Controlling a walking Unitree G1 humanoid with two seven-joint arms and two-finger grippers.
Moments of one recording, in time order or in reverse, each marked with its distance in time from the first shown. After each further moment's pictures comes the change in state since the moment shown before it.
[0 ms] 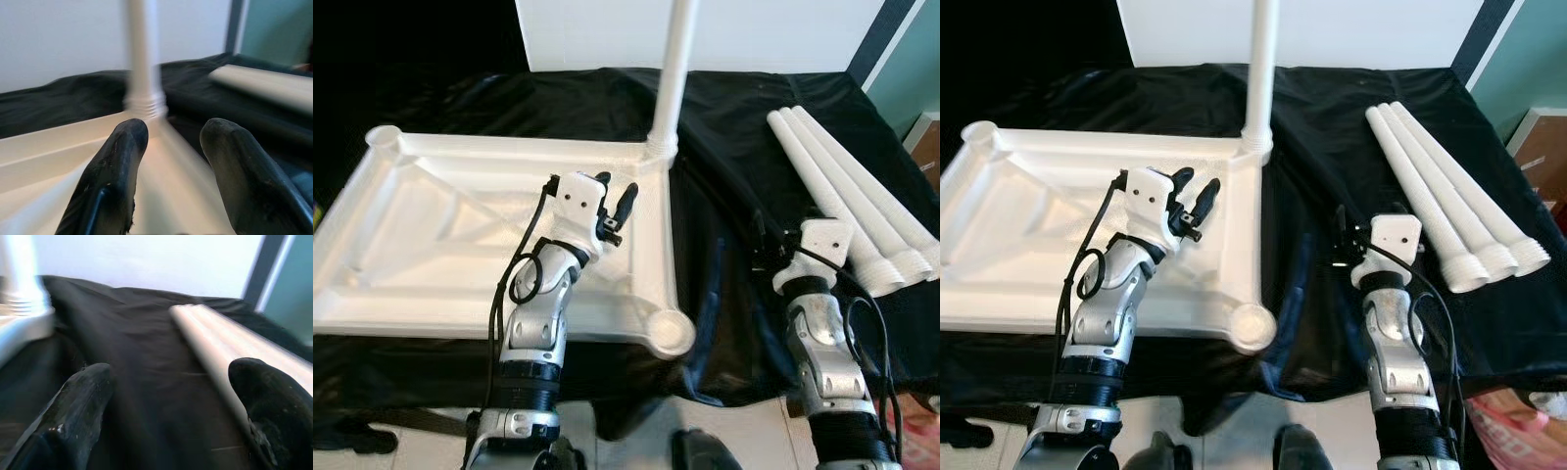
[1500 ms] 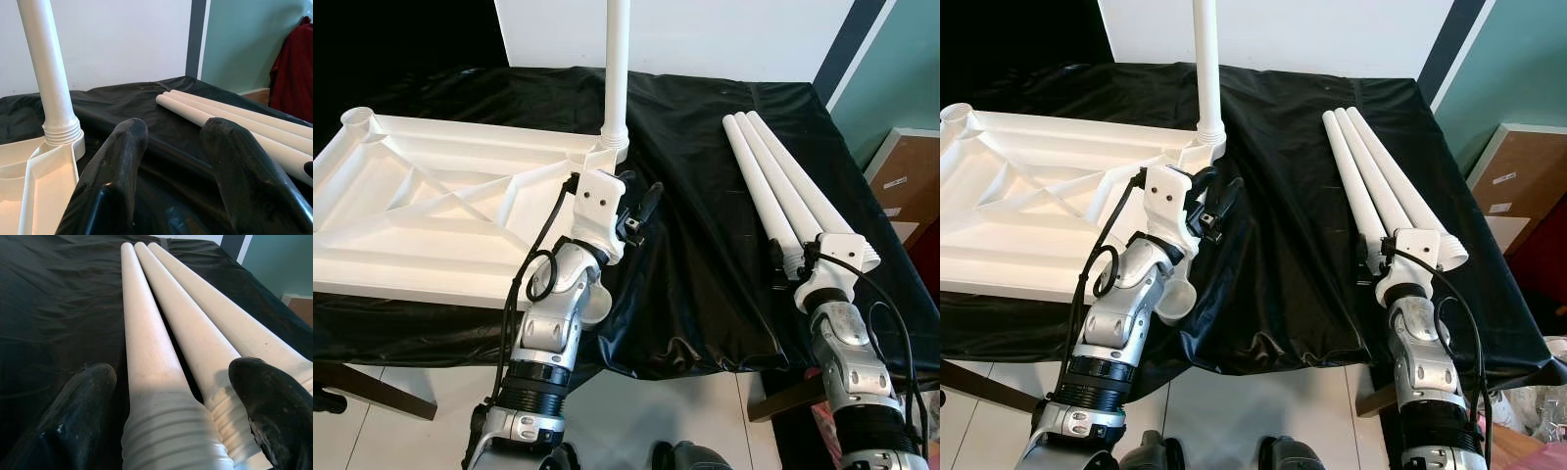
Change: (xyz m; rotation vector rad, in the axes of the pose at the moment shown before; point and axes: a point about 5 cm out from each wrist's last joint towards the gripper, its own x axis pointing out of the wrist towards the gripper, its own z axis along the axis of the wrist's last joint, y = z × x) left arm 0.007 -0.018 0.010 -0.062 -0.032 -0.081; right arm 0.005 -0.027 -0.034 0.015 0.242 0.018
